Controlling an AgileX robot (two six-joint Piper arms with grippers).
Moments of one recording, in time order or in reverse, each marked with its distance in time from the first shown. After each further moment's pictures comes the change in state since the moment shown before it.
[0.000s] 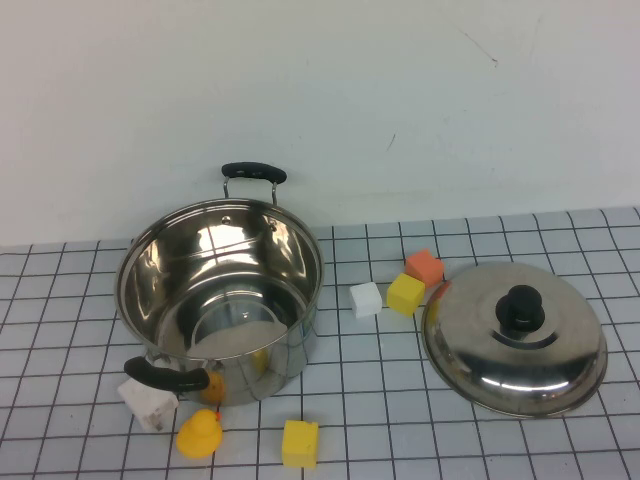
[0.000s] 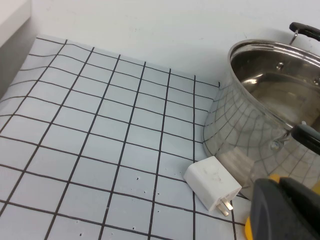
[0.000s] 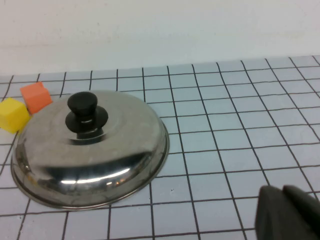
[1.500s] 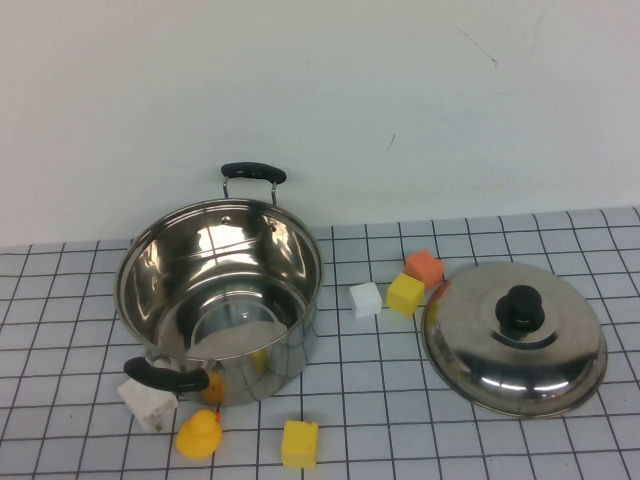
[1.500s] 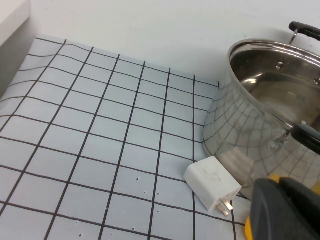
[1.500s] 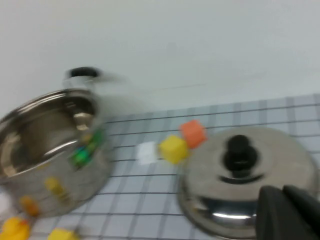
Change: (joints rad) right arm 0.000 0.163 -0.247 0.796 0.157 -0.543; left arm 0.000 0.000 0.000 0.000 0.000 0.005
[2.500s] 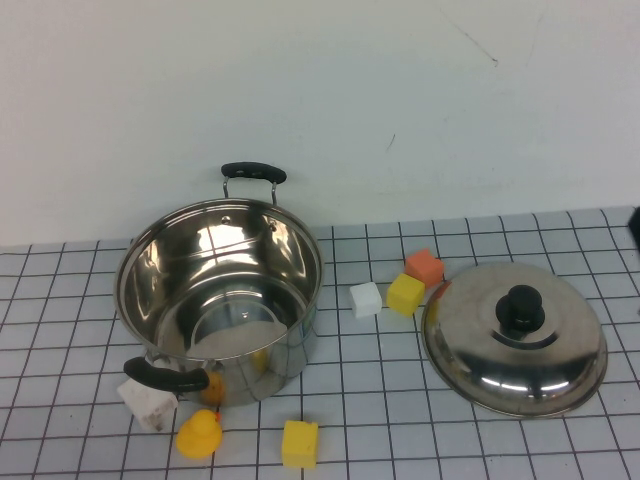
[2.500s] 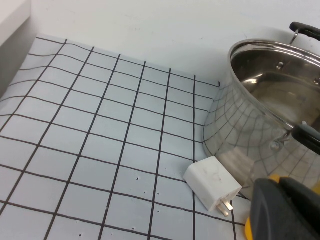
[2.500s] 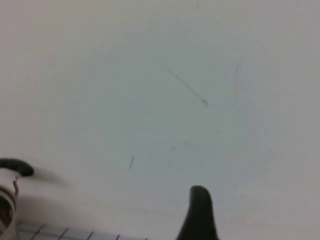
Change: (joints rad) right arm 0.173 1.106 -0.036 -0.878 -1.540 0.571; left arm 0.000 0.000 0.000 0.000 0.000 -0.004
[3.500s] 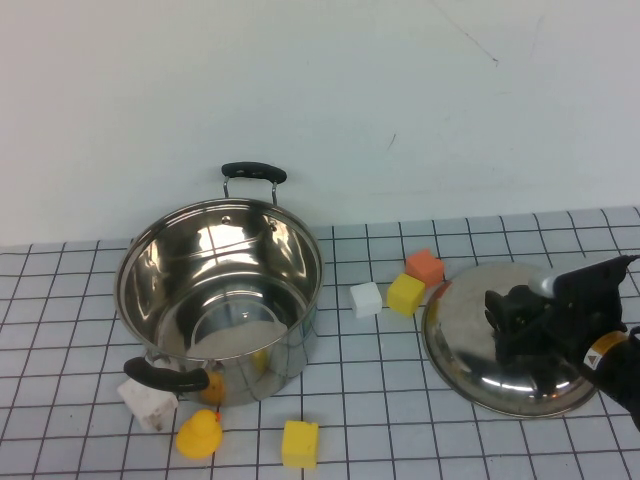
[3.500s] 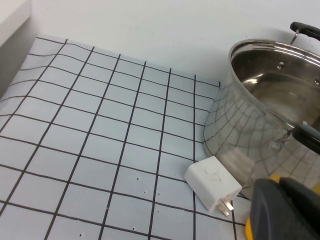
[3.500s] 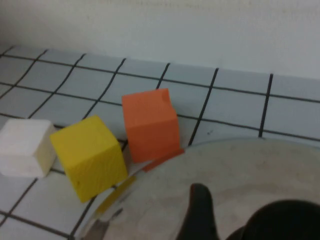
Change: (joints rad) right arm 0.036 0.956 -0.440 -0.092 -0.100 0.001; left arm 0.000 0.000 0.000 -0.001 0.000 0.000
